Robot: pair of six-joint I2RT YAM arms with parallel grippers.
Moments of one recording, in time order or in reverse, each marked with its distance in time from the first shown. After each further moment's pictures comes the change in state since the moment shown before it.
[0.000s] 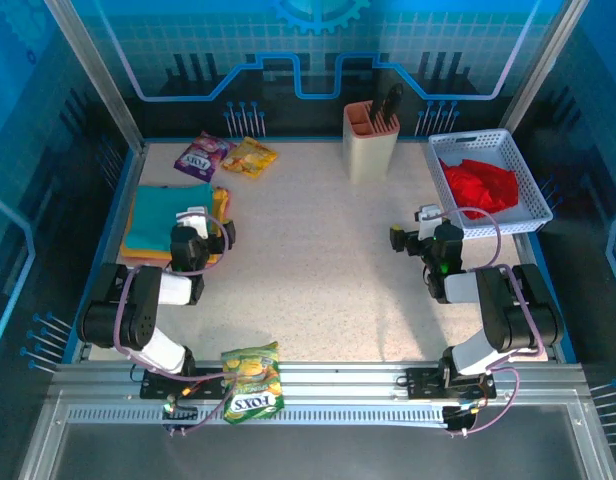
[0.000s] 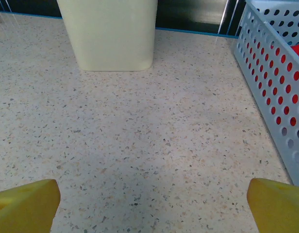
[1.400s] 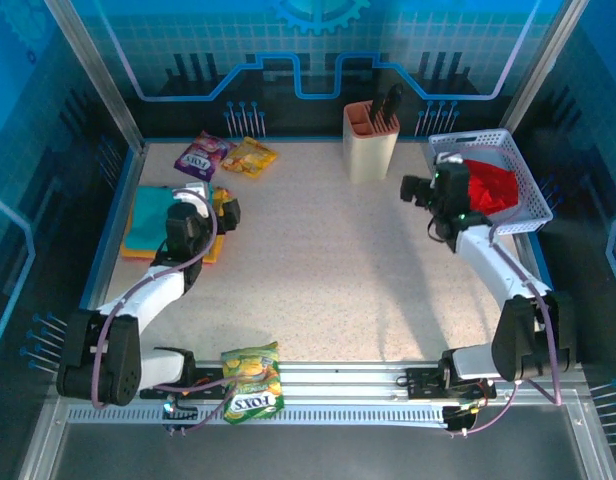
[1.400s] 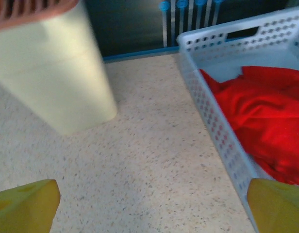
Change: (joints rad) left arm -0.089 -0.308 0.220 -0.534 0.000 -0.095; right arm 0.035 -0.156 0.642 -0.994 0.250 0.319
